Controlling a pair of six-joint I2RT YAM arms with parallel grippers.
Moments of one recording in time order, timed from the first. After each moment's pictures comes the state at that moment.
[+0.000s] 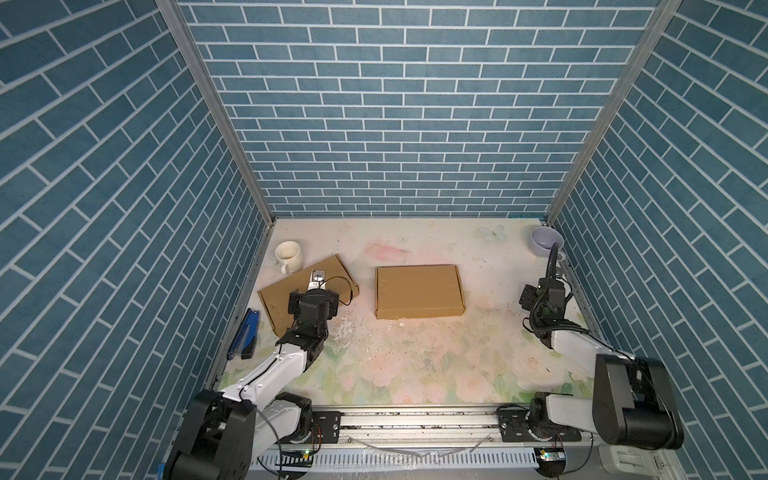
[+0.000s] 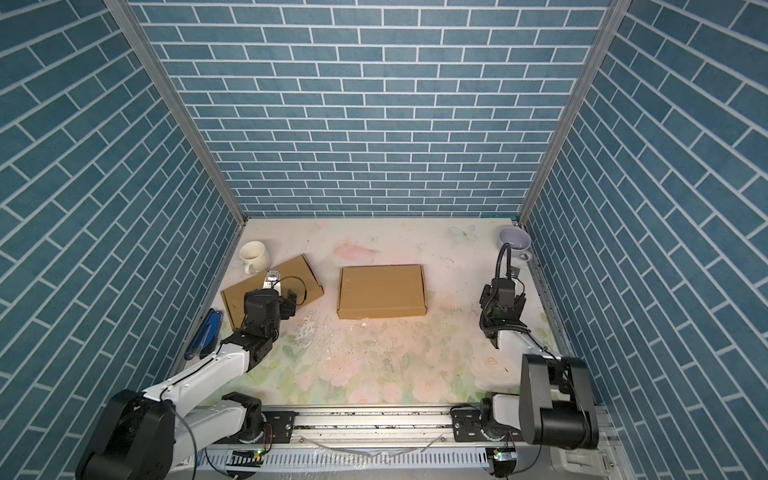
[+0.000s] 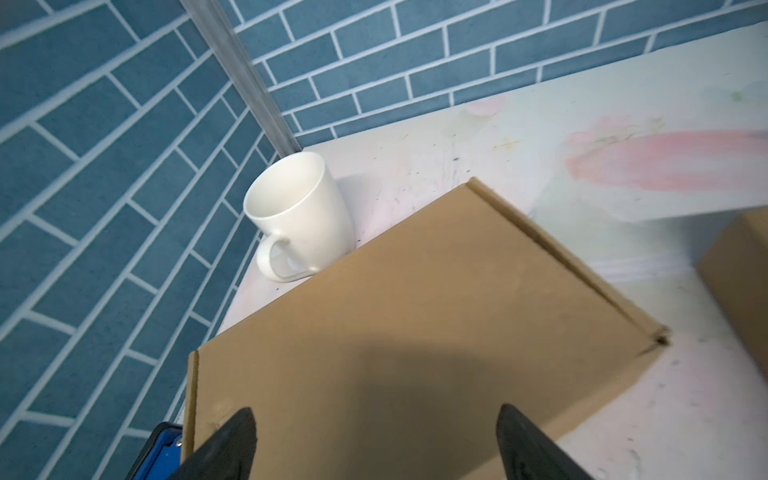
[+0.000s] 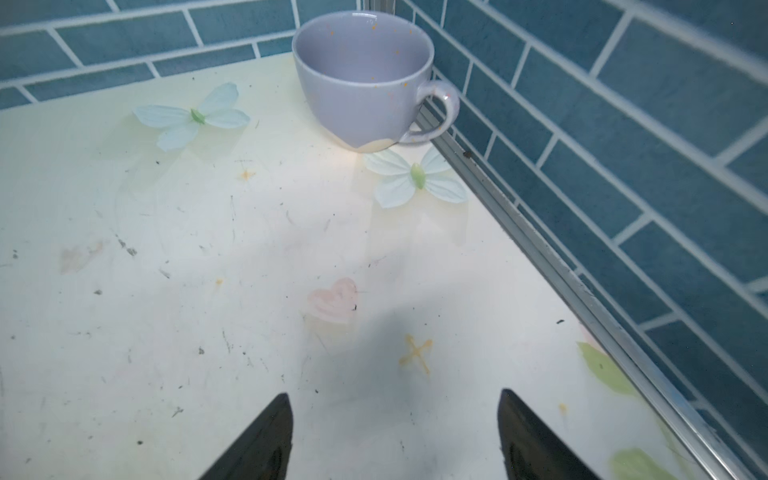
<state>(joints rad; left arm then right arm) -0.23 1.12 0.34 0.32 -0.48 0.09 0.00 1.33 0.44 0.31 0.33 0.16</state>
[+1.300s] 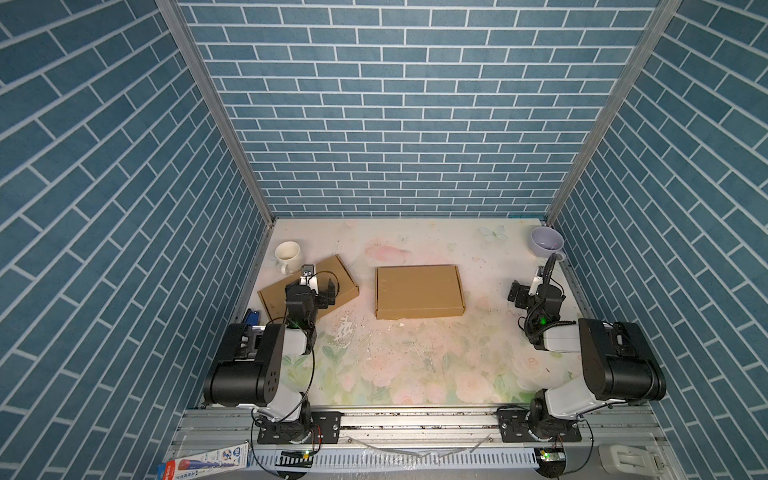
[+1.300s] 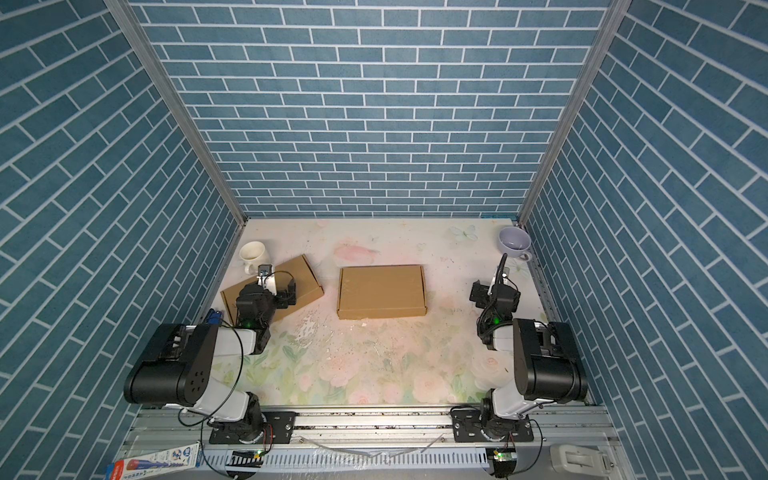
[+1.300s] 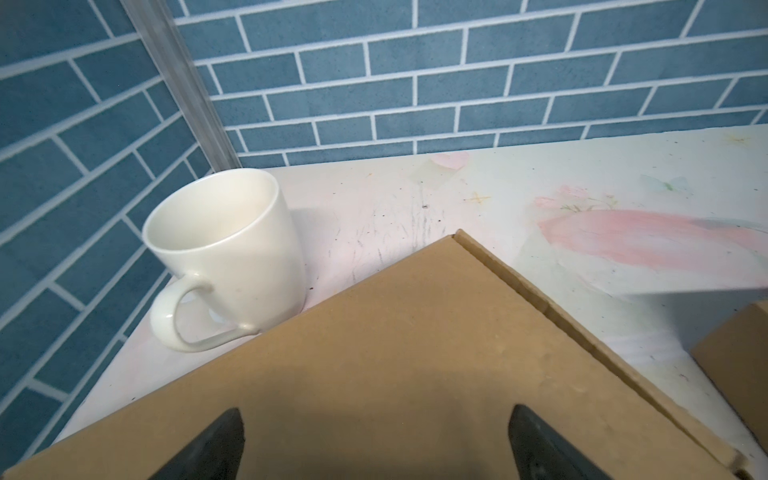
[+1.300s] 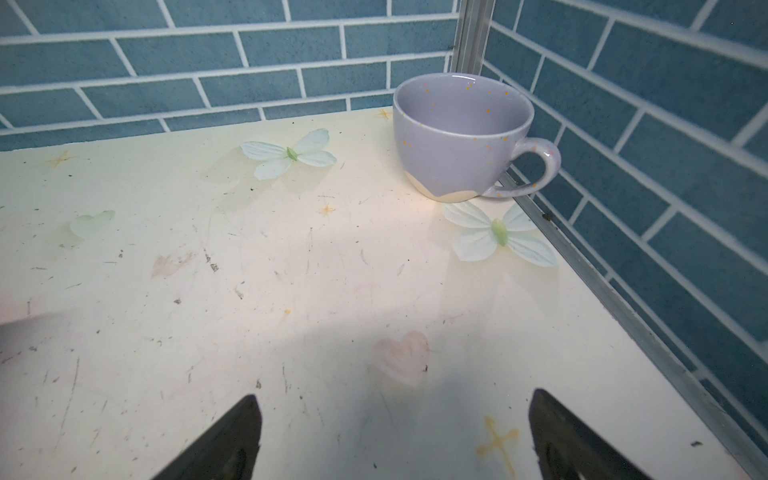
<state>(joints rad) -0.03 1.52 0.35 0.86 -0.09 0.07 -0.03 1.53 0.37 0.78 0.14 0.05</state>
